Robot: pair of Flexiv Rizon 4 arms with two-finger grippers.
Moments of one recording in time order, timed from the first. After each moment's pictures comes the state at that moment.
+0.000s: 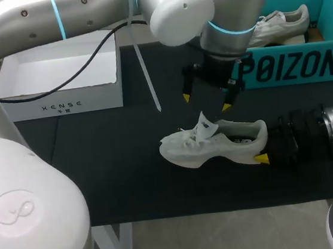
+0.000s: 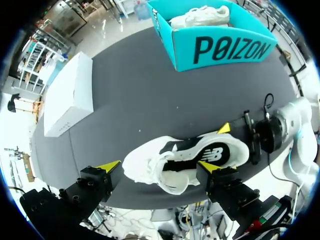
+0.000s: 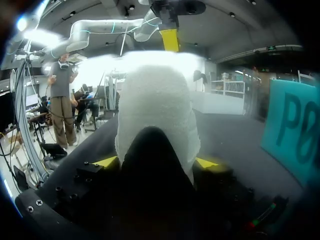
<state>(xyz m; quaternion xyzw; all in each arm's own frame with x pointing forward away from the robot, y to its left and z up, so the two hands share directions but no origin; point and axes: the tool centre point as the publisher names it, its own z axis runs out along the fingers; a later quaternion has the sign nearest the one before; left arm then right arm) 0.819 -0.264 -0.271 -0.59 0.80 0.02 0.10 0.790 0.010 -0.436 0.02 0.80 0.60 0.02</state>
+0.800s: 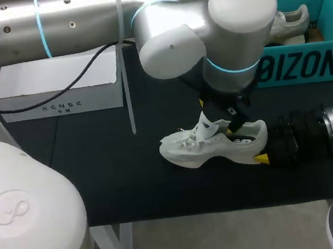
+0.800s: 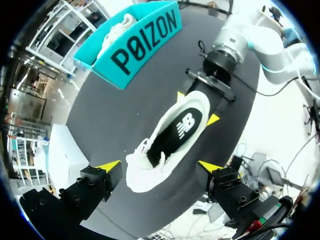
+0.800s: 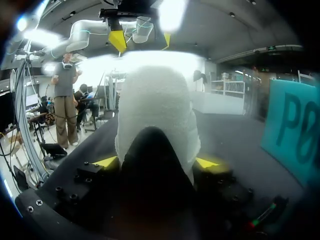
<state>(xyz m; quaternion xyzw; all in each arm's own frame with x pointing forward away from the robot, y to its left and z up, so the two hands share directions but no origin) 0.767 -0.278 -0.267 -0.27 0.95 -0.04 0.13 0.790 0.010 -0.436 0.02 0.80 0.60 0.02</state>
